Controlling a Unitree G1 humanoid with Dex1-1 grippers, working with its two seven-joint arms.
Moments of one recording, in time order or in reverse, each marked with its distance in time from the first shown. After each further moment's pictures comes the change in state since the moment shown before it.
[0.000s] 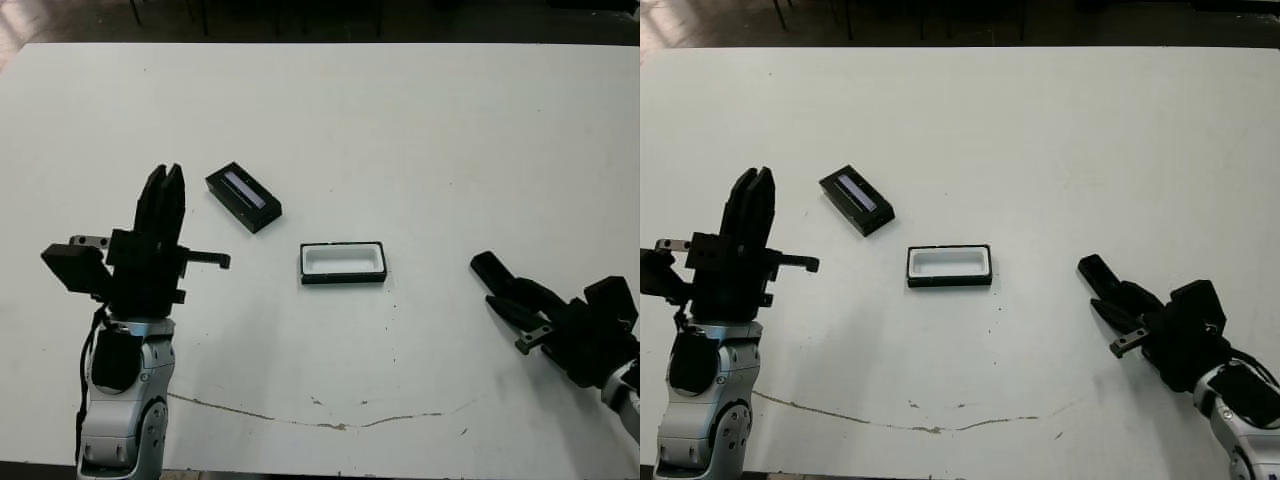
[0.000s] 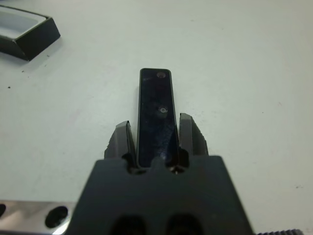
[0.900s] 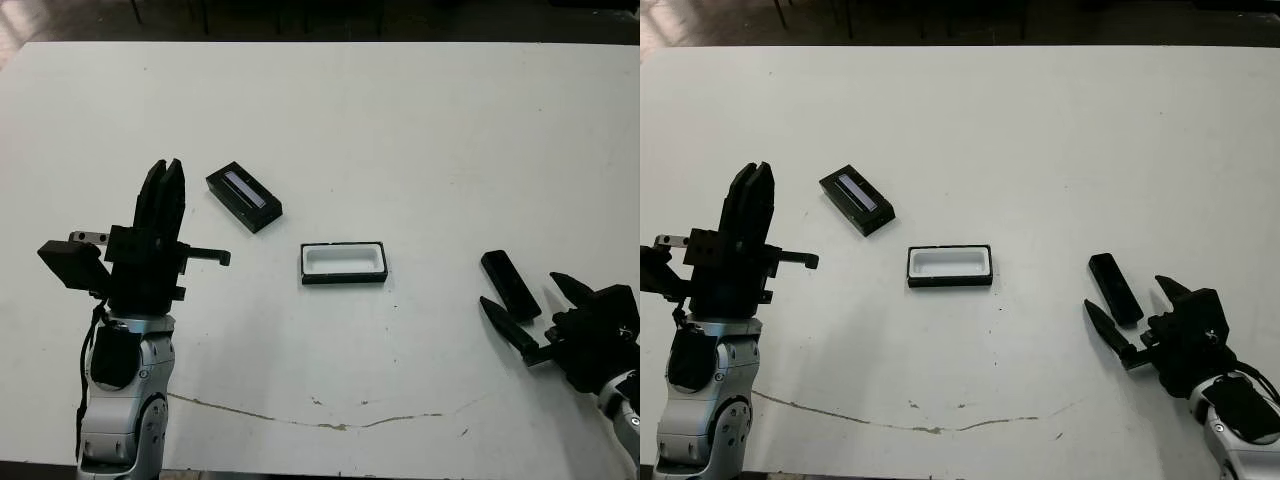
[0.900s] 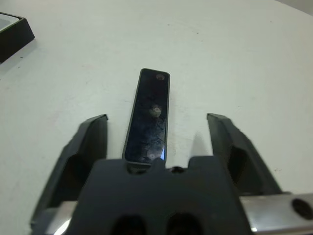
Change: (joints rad) left arm -0.012 0.001 0.007 0.000 -0.021 0.001 -0.009; right arm 0.052 0.122 0.002 0.010 -0.103 -0.125 -0.114
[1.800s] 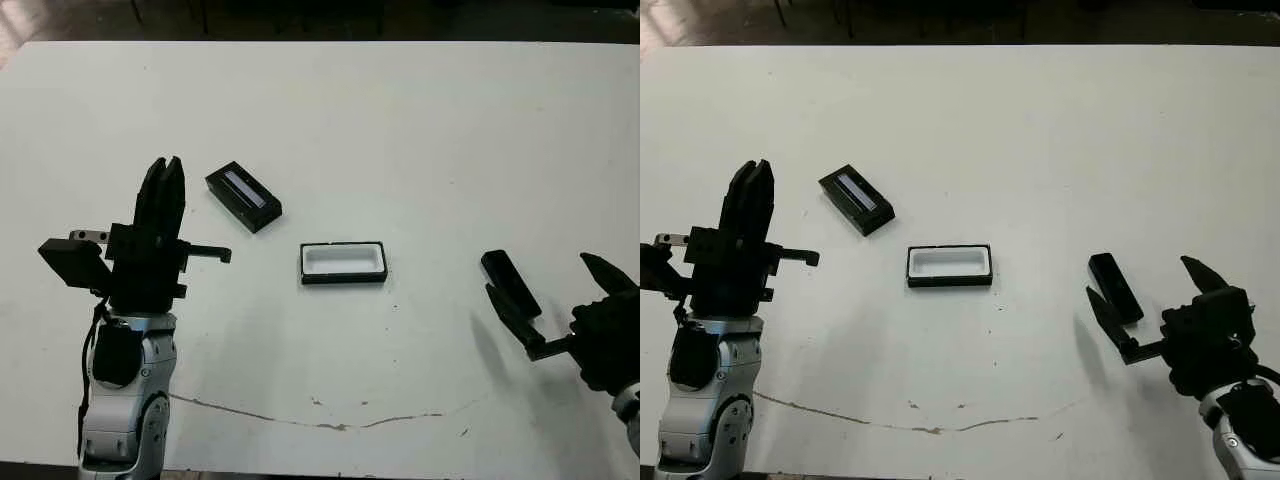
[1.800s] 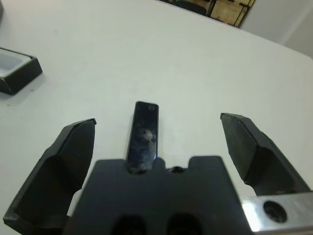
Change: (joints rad) left arm -0.010 -0.001 -0.006 -0.004 0.002 0.003 0.018; right arm 0.045 0.011 -0.061 -0.176 0.011 0.049 -0.044
